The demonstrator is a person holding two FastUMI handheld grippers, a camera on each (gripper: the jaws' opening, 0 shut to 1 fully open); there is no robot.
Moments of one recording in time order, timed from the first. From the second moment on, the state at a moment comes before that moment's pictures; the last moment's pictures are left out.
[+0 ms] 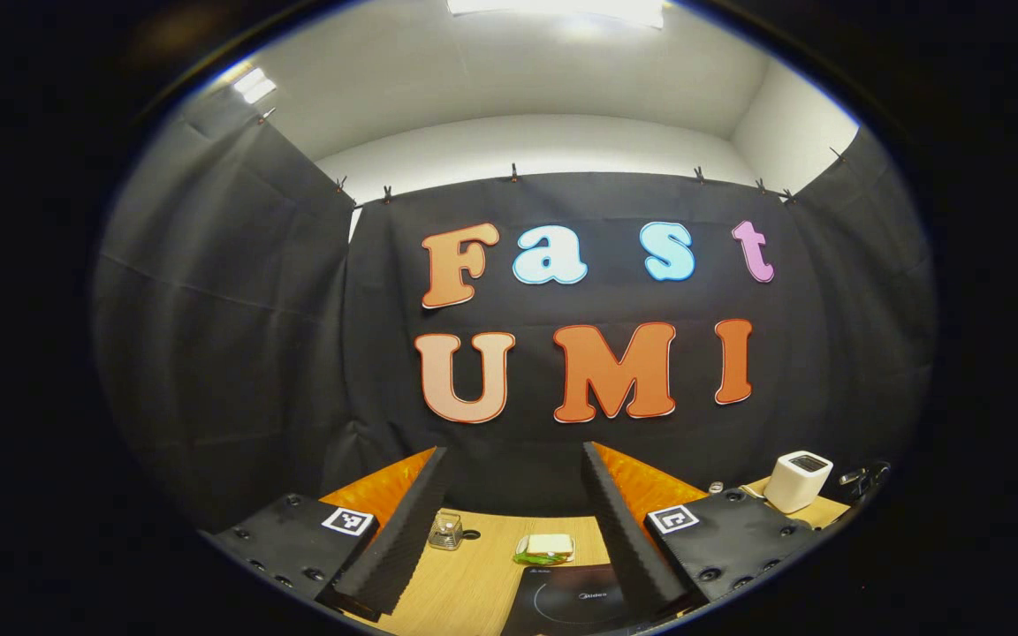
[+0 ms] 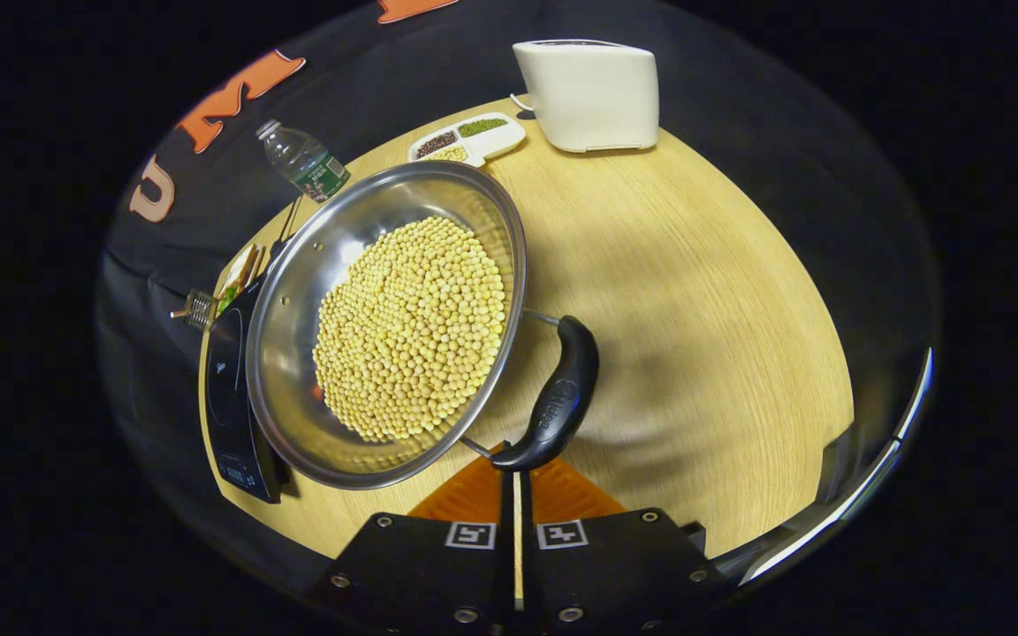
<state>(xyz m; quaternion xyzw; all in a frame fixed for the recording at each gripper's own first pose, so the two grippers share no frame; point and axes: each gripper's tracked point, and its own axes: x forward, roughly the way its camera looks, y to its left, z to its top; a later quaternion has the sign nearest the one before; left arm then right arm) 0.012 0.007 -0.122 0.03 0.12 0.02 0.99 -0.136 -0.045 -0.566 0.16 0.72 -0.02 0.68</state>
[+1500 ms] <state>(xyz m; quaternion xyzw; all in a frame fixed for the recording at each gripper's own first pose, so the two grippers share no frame) 0.016 0.009 -0.165 -0.01 0.15 0.02 0.99 -0.026 -0.087 -0.609 0.19 0.68 -0.13 0.70</state>
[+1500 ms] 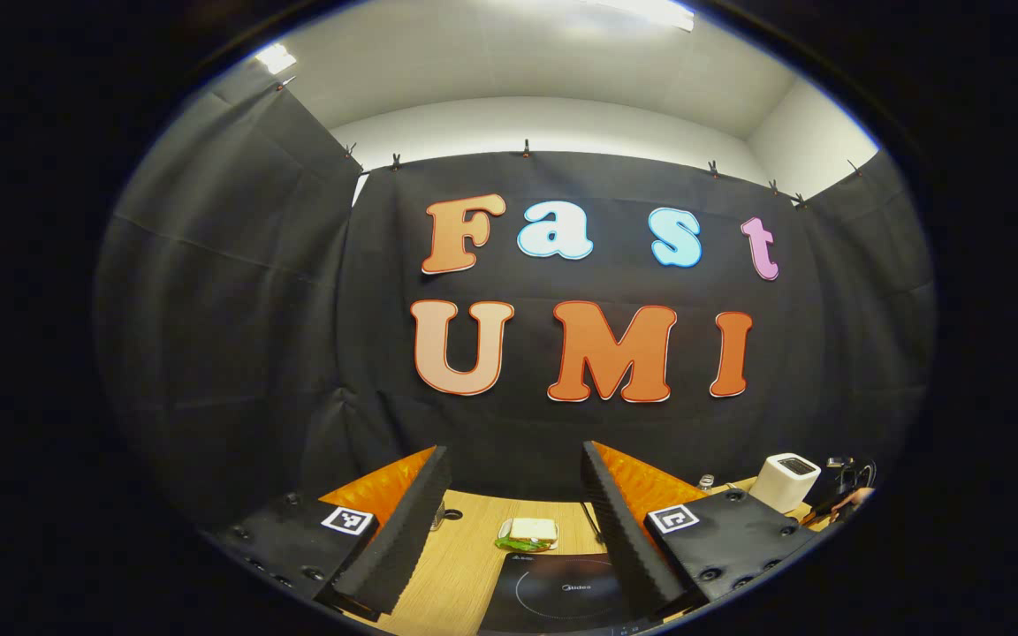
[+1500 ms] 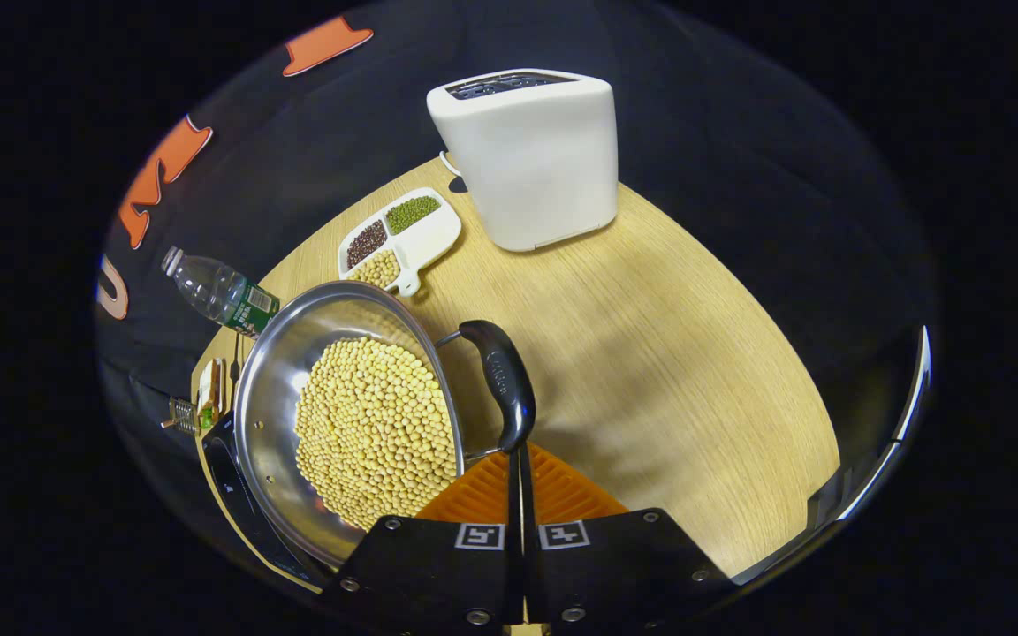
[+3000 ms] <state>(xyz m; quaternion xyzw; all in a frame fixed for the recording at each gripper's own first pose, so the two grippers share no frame) -0.018 -0.286 -0.518 -0.05 0.51 -0.19 0.84 0.012 -0.095 -0.579 0.05 0.60 -0.04 0.80</state>
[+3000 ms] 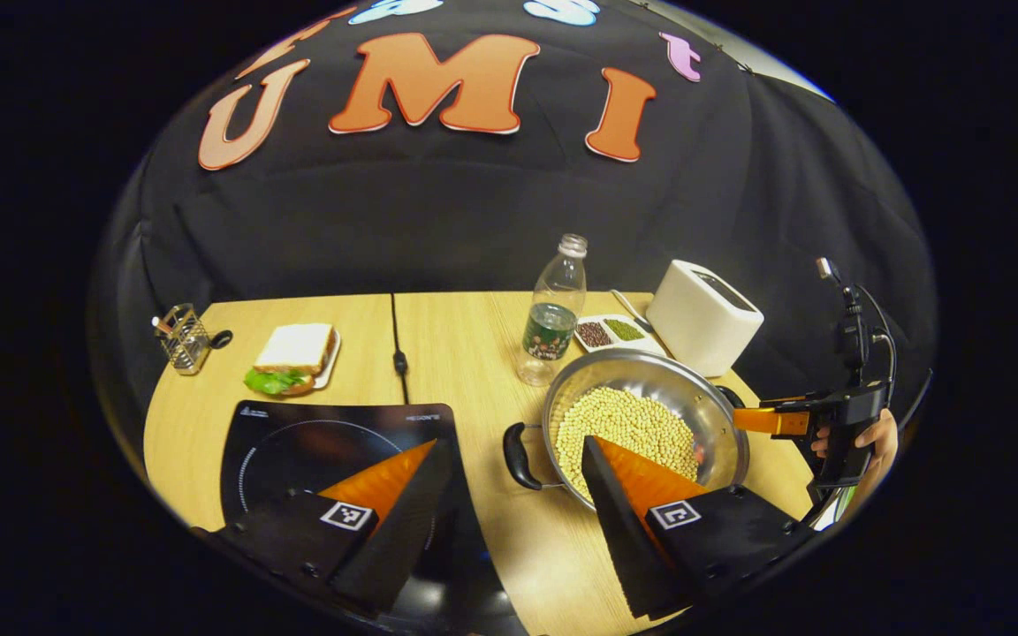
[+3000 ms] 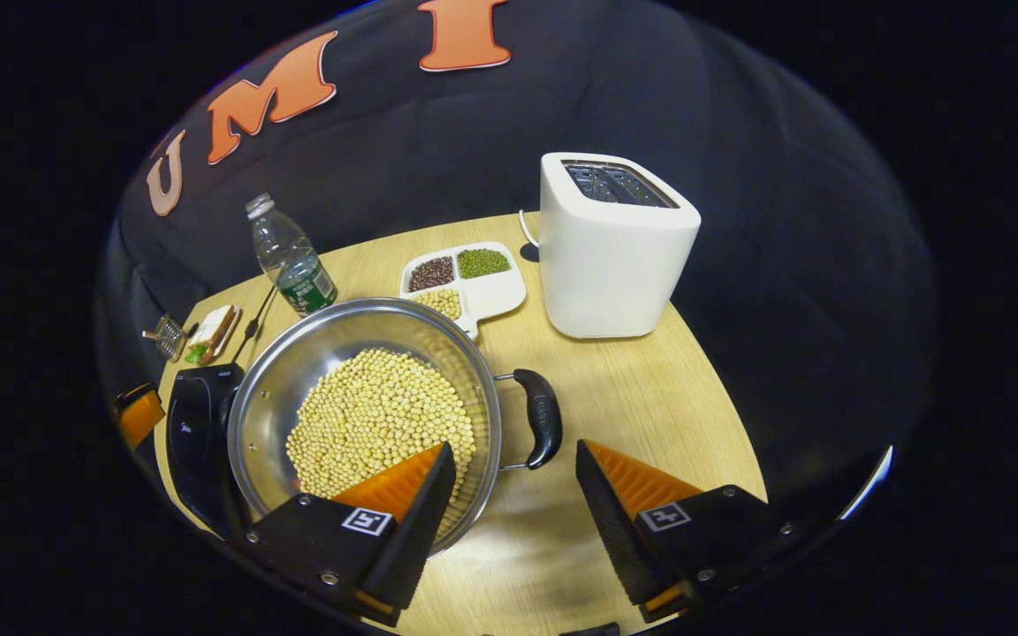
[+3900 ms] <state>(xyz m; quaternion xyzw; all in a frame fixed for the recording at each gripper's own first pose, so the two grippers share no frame) -0.015 -0.322 -0.606 0.01 0.54 -0.17 0.82 0.017 -0.086 -0.620 0.01 0.61 -0.03 0.79</state>
